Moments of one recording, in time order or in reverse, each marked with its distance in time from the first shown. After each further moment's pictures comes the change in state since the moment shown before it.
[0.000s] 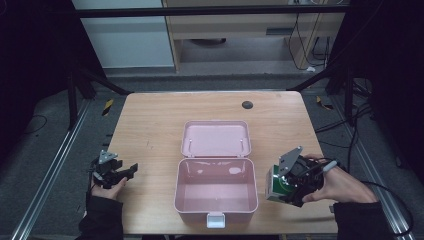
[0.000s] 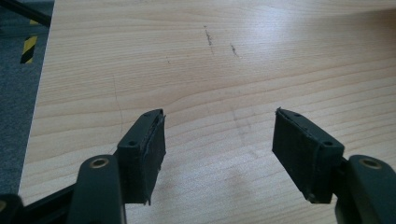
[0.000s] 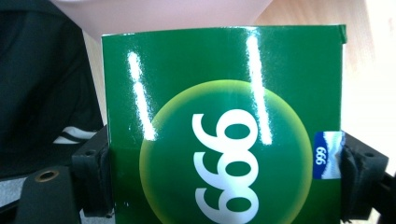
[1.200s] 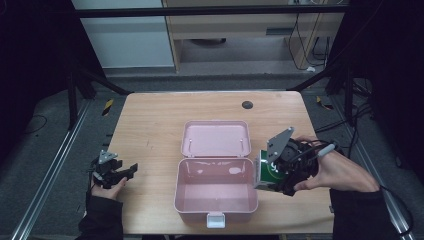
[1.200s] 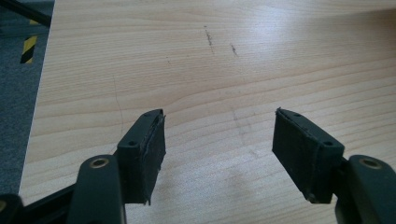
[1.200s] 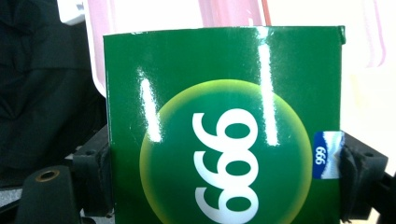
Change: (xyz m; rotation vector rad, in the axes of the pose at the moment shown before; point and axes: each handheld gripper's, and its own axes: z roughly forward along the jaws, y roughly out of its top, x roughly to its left) left arm 0.000 0.000 0.000 0.001 0.000 0.000; right arm 0.005 0.064 -0.057 -0.030 -0.026 -0.078
